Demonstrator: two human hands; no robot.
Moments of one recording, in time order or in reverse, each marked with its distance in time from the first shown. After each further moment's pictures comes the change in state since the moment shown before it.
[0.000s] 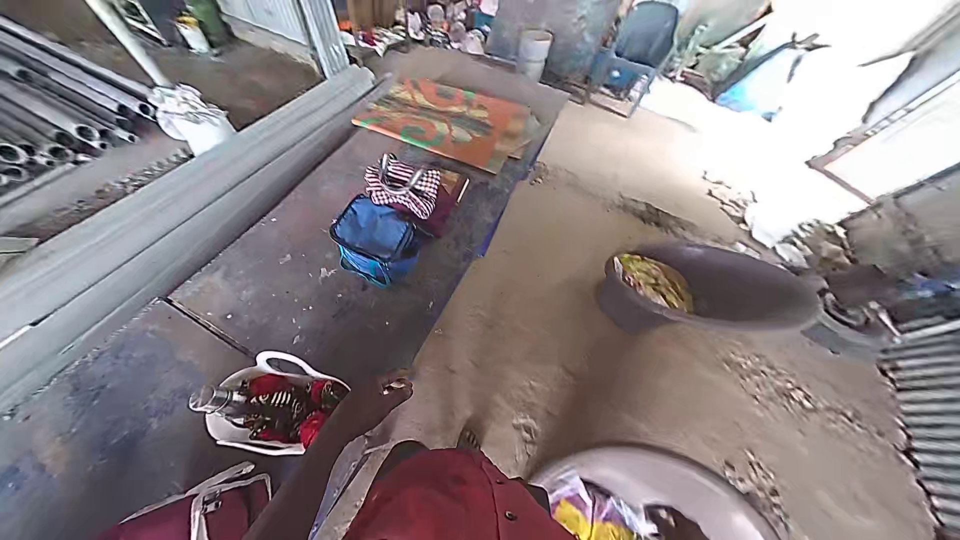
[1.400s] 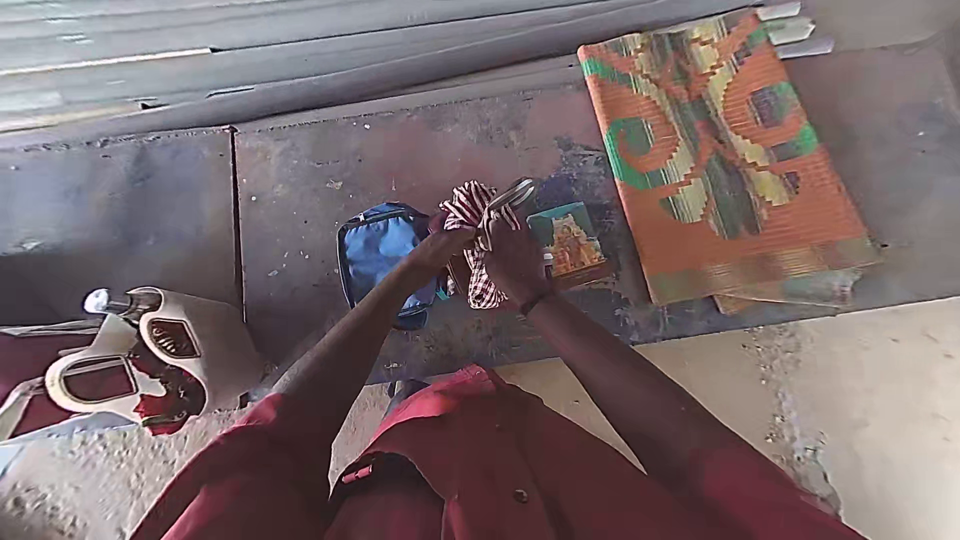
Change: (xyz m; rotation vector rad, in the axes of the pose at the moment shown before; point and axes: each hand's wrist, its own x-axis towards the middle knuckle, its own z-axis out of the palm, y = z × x) left_hand 0.510 0.127 -0.260 -0.723 0.745 -0.212; right_hand 0.472 -0.882 0.132 -0.752 -0.487 -1.358
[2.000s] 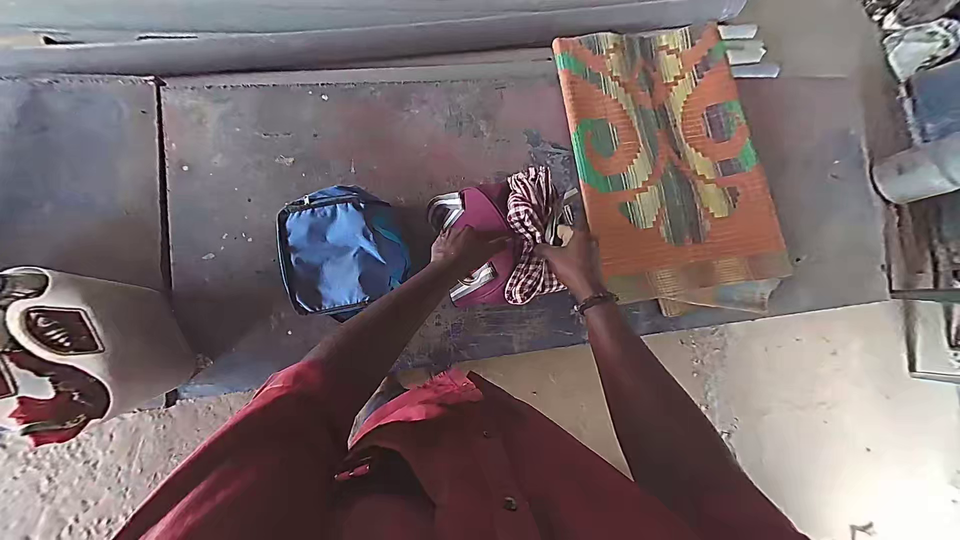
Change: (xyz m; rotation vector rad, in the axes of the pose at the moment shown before) left_hand 0.070 0.030 0.106 0.651 0.058 -0.141; right_hand 0.013 0.174 -0.034 0.274 0.108 0.286
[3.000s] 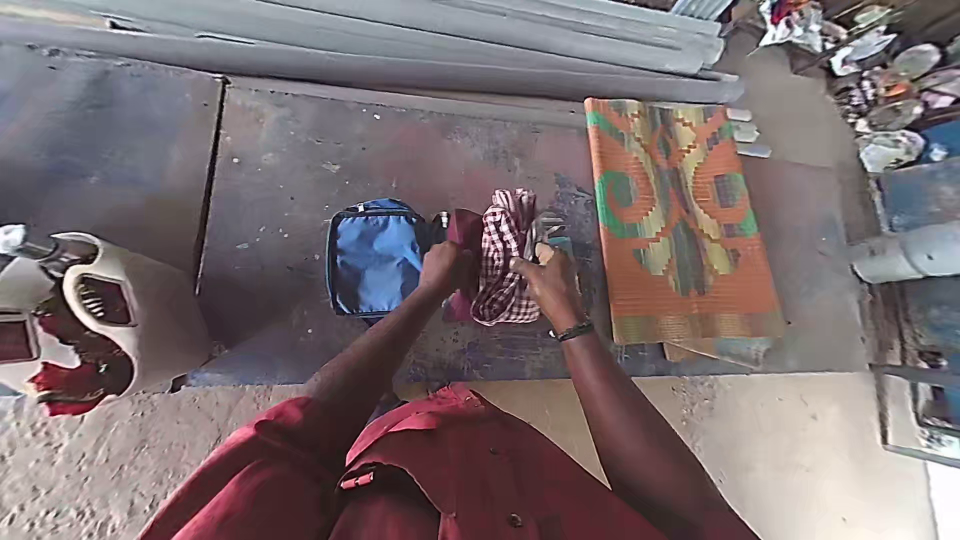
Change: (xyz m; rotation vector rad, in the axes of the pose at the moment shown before) left_hand -0.038 -0.084 -0.043 -0.147 0.178 -0.076; right_hand -0.058 -0.104 0.040 0.172 -0.111 -0.128
